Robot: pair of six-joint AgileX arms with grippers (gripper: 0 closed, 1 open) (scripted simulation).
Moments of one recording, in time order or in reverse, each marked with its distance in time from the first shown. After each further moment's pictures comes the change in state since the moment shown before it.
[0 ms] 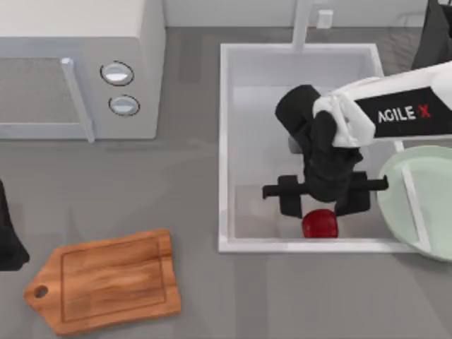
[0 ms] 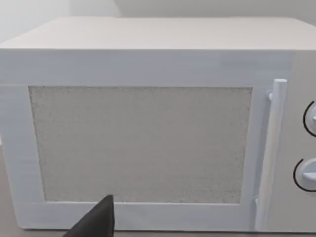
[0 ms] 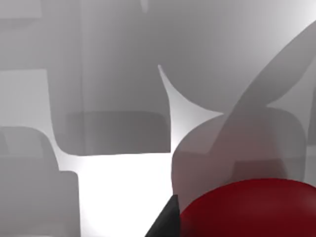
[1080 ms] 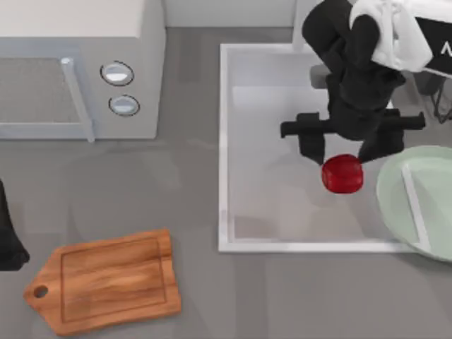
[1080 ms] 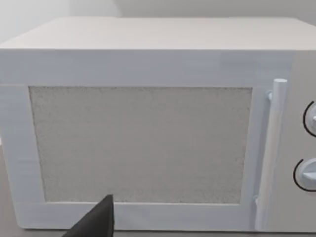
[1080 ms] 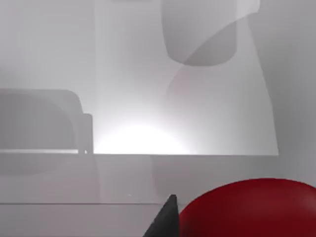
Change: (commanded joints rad) left arm 0.000 0.000 0.000 0.000 0.000 0.000; right arm -0.049 -0.209 0.180 -0.348 -0.013 -0.047
